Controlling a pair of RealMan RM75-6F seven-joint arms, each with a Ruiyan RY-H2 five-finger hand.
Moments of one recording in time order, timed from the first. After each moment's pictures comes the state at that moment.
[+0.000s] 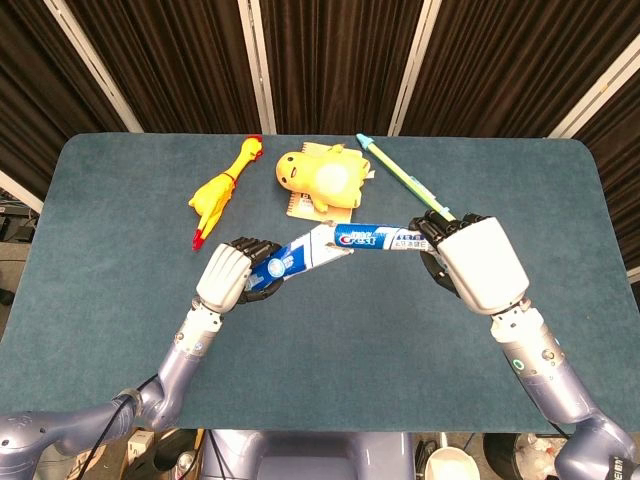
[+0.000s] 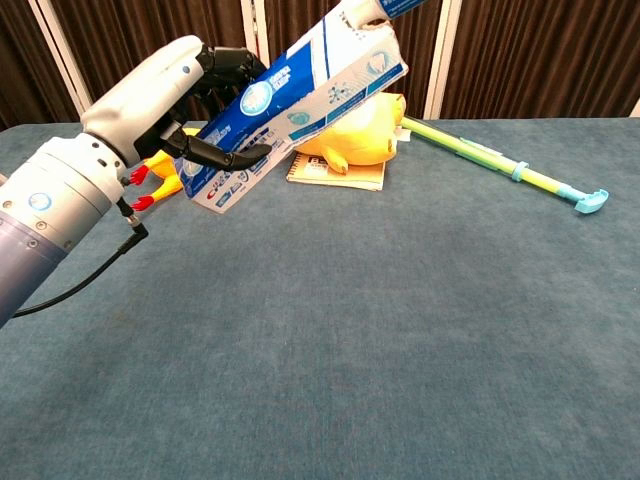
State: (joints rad) left arm -0.72 -1.85 -0.21 -1.14 1.59 1.41 -0.13; right arm 0.58 -0.92 0.31 -2.06 -1.44 1.26 -0.42
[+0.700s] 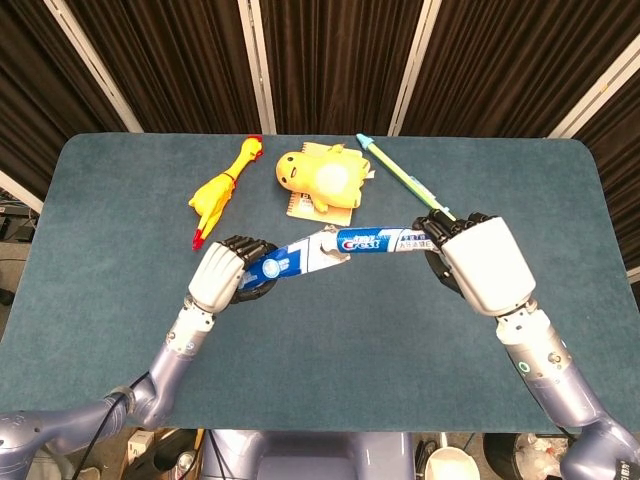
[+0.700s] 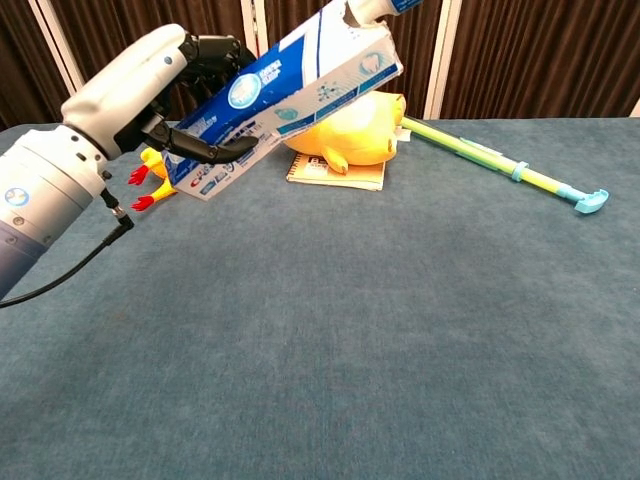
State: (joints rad) left arm -0.72 -1.82 -0.20 -1.11 1.61 1.45 -0.16; right arm 0.57 -0.89 0.31 -2.08 -1.44 1.28 -0.43
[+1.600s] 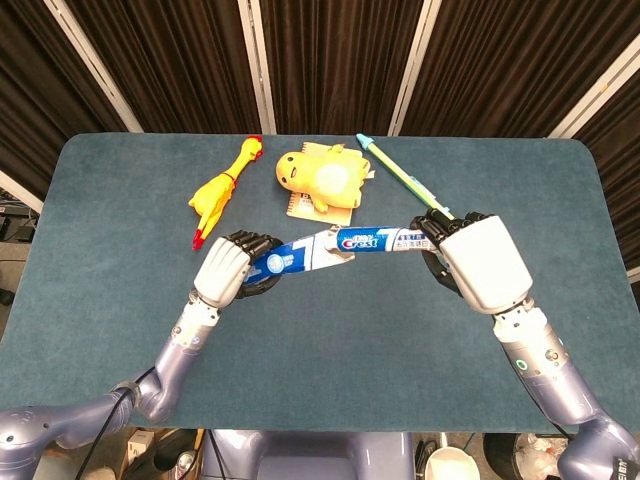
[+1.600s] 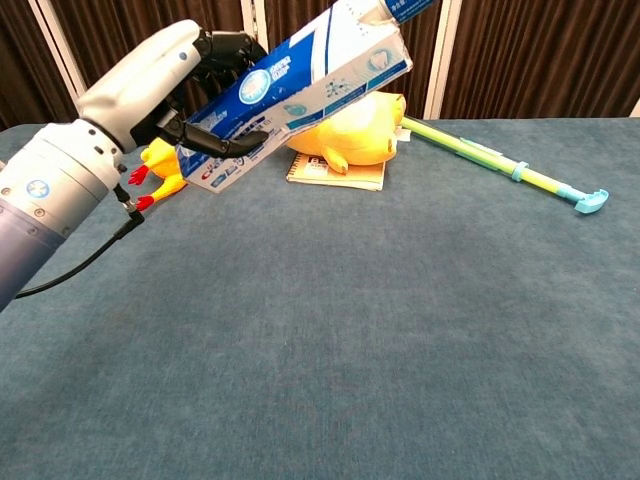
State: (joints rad) left arm -0.75 -1.85 -0.21 -1.06 1.61 1.43 -0.16; right arm 0.58 -0.90 0.32 -2.08 -1.43 1.26 -0.41
